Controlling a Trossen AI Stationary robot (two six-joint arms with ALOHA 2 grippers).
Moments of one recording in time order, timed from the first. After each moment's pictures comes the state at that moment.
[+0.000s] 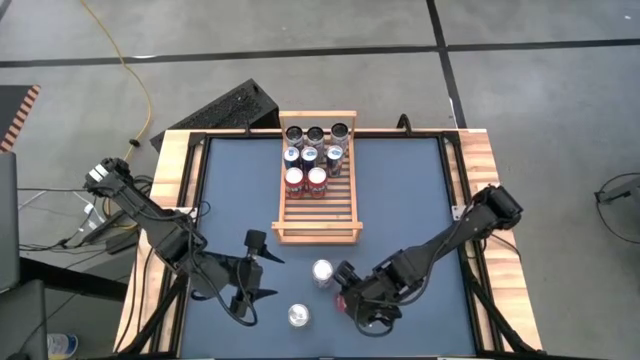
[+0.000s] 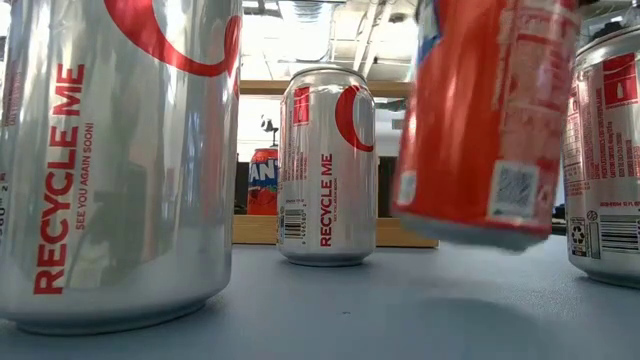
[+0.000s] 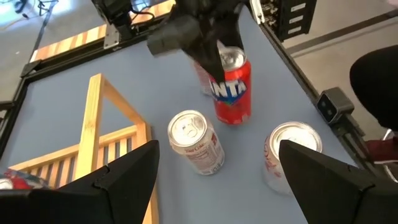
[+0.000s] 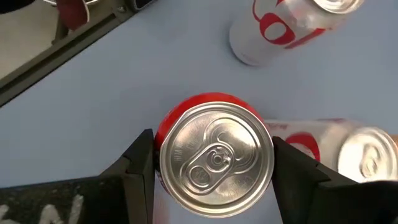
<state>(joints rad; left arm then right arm) -0.66 1.31 1.18 -0.44 -0.51 -0.06 0.55 1.84 1.56 -0.79 0.07 -0.38</state>
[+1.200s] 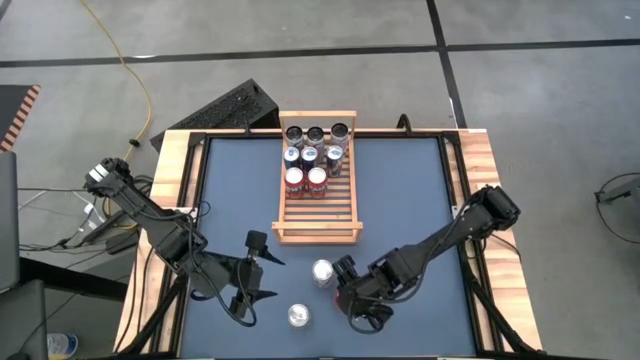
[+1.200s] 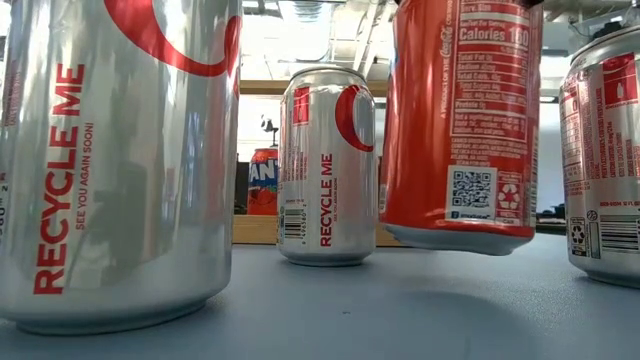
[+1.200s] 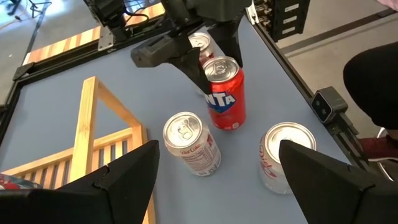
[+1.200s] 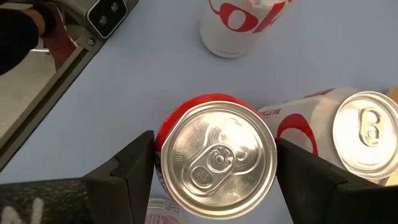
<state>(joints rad) -0.66 1.31 1.17 -0.43 -0.49 -0.05 0.53 1.85 1.57 -0.77 0.08 -0.12</state>
